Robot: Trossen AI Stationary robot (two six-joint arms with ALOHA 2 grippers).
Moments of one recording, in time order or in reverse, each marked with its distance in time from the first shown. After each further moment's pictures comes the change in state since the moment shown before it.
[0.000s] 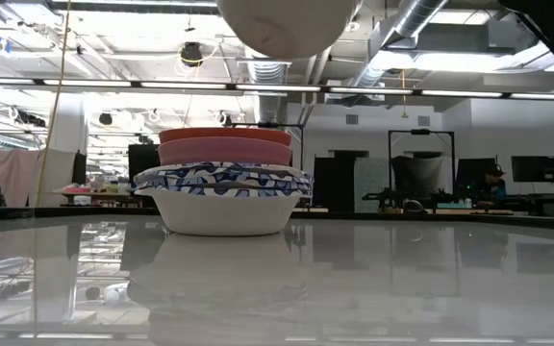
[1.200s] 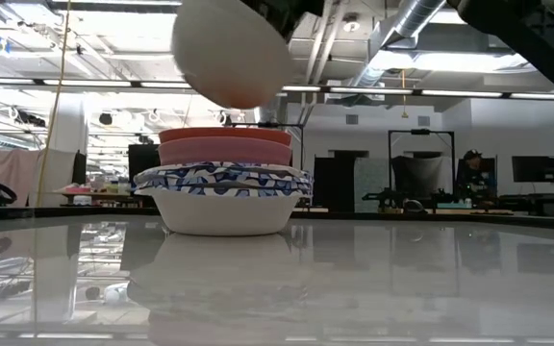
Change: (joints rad) left arm -0.405 -0.022 -0.077 0.041 -0.707 -0.124; right arm -0.140 0.133 -0.001 0.244 -0.142 -0.133
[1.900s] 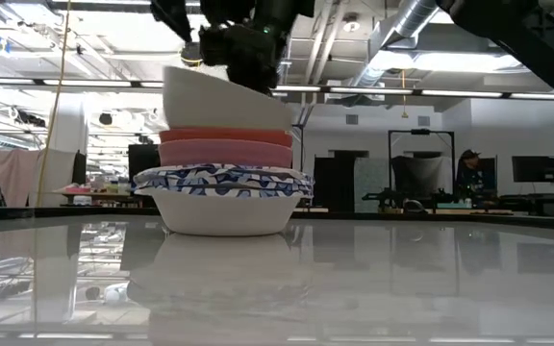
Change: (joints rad) left arm 0.547 0.308 0.321 -0.566 0.570 0.270; right arm 0.091 0.077 0.000 -0.045 0.291 0.142
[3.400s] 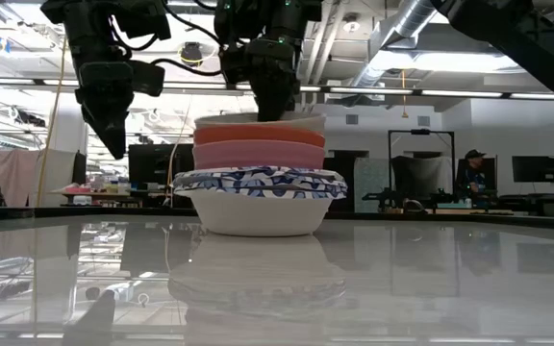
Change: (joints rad) left arm -0.123 -0.235 -0.918 0.395 0.046 -0.474; right arm -0.047 0.004 0.001 -0.186 -0.007 0.037
